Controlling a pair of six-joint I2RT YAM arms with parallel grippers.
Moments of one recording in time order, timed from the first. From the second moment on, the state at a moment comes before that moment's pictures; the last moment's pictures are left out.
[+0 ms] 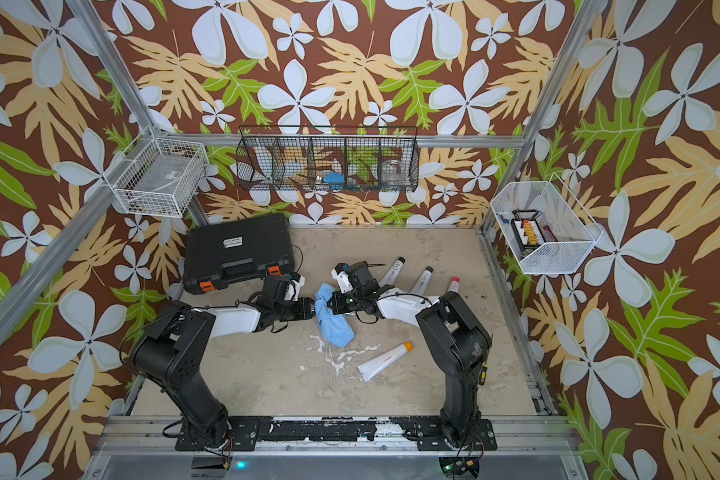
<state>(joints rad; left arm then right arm) -0.38 1.74 0.77 0.15 0.38 -0.49 0.62 1.90 1.14 -0.04 -0.40 0.42</state>
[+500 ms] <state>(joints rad) -0.37 1.74 0.77 0.16 0.38 -0.49 0.61 1.97 1.11 0.05 -0.38 0.39</state>
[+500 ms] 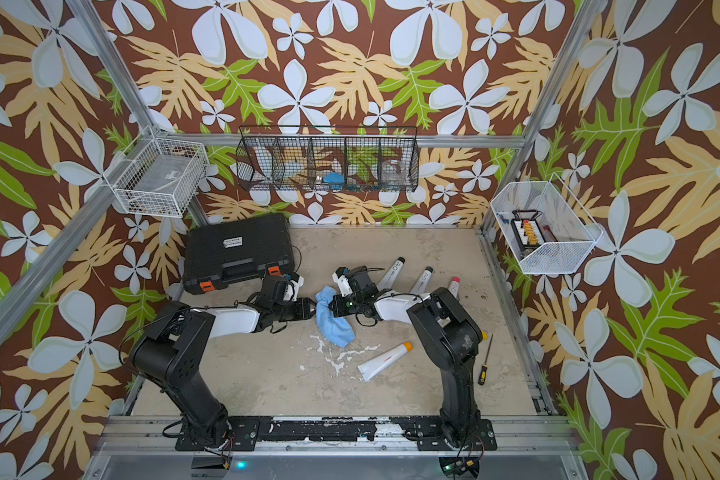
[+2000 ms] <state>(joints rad) -0.40 1.76 0.76 0.23 0.48 -0.09 0.50 1.94 1.10 -0.03 -0.37 0.15</state>
